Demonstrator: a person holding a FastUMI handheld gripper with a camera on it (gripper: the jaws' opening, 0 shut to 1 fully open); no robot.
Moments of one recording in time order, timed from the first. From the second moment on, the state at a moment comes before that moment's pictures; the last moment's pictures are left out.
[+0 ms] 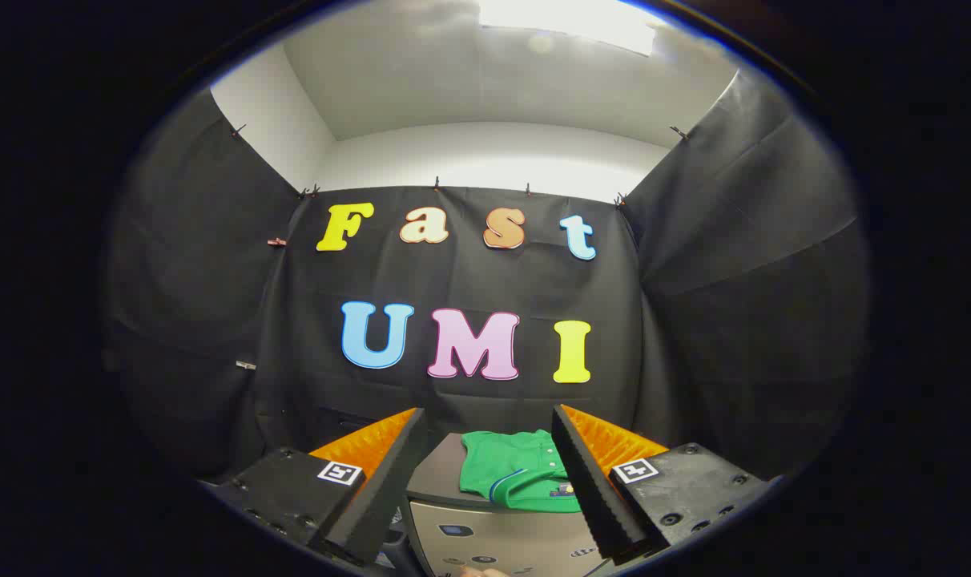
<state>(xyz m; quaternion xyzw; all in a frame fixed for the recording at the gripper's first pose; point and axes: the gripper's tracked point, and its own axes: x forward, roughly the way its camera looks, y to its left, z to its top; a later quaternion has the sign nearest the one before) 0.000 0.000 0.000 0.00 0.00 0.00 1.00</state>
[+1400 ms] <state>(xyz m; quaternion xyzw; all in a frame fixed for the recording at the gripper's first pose) 0.040 -0.012 -0.004 -0.02 0.02 -0.02 1.00</state>
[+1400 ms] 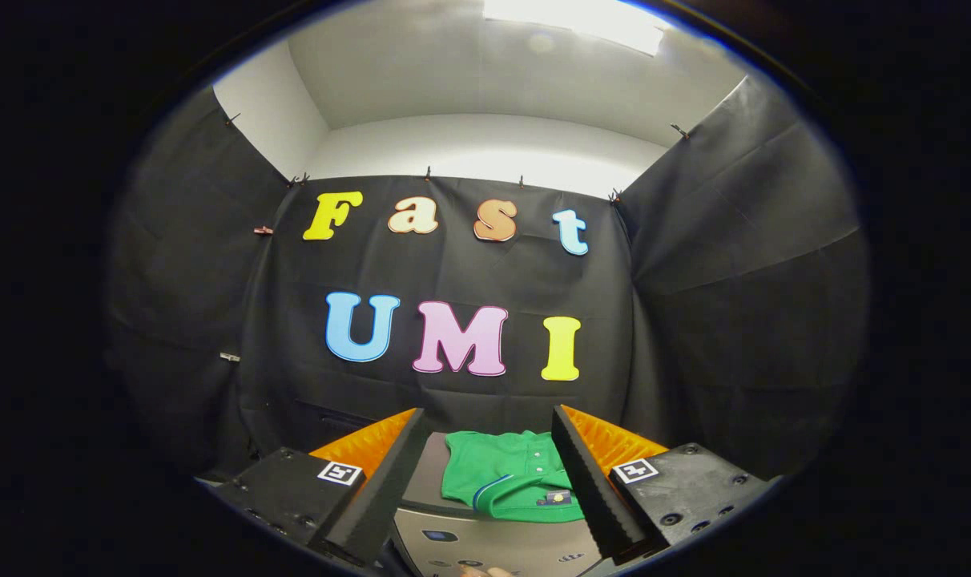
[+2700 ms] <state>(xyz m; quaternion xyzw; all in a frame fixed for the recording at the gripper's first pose) 0.244 -0.102 -0.152 -0.01 0.29 -0.07 0.95</state>
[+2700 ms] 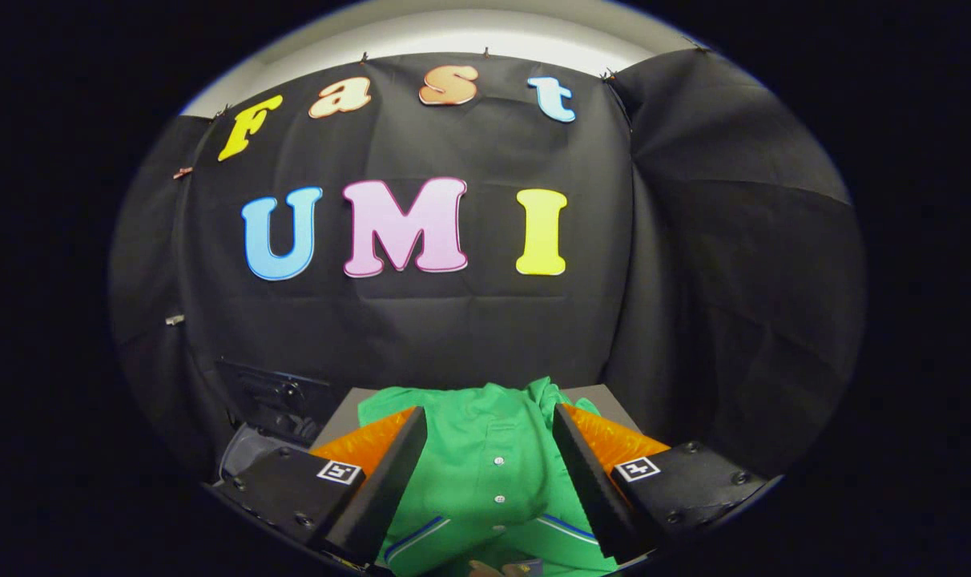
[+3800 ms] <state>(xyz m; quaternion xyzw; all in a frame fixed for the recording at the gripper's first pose) 0.247 -0.130 -0.263 -0.01 0.48 -0.10 0.87</state>
